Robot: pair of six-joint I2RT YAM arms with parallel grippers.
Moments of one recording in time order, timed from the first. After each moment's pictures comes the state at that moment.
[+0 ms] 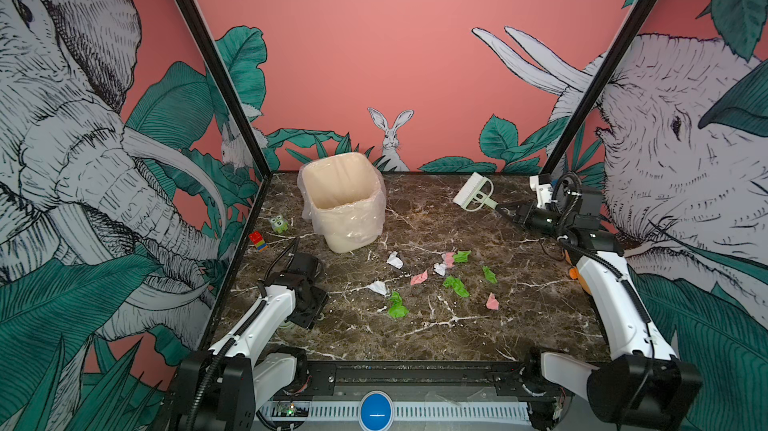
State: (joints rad) left arm -0.17 1.08 0.53 -0.88 0.06 -1.28; right arm -0.11 1.17 1.09 -0.48 -0.84 0.52
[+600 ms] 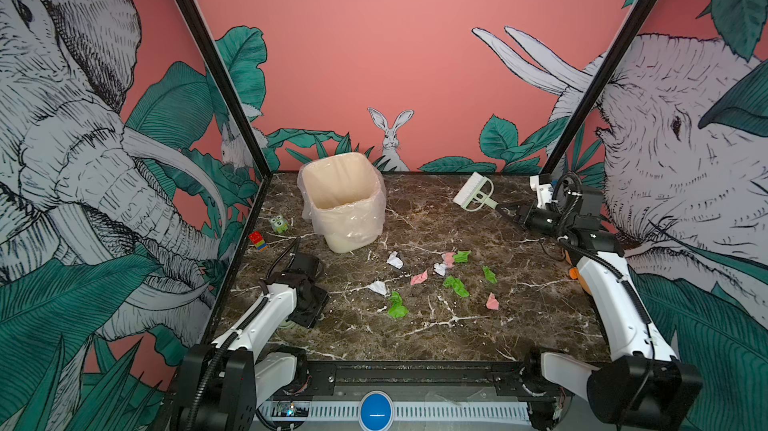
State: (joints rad) left arm -0.17 1.11 0.53 -0.85 0.07 -1.28; right arm -0.11 1.17 1.09 -0.48 -0.84 0.52
